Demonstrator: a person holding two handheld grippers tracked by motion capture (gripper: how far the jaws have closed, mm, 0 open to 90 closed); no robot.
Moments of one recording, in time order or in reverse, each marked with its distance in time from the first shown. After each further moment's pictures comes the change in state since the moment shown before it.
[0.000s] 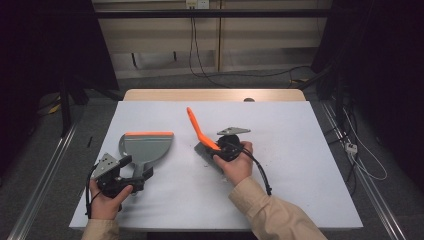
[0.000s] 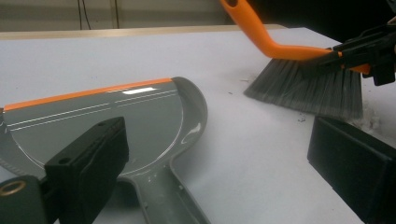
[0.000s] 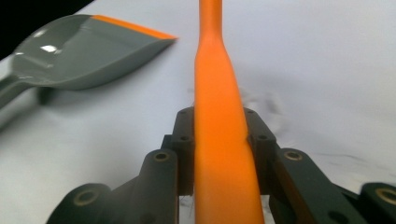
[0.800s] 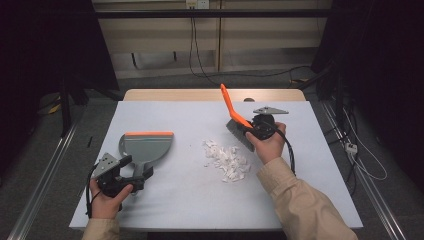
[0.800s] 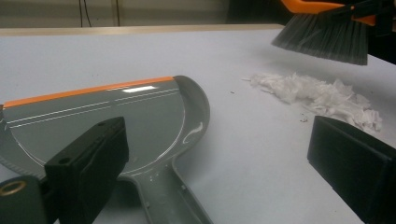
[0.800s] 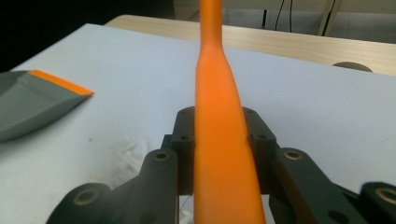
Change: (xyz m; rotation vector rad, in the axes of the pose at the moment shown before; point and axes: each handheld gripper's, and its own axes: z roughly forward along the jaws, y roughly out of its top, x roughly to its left) left arm 0.003 -0.001 0.001 0.006 0.004 -0.012; right arm -0.088 0.028 -0.037 -0.130 -0.093 0.018
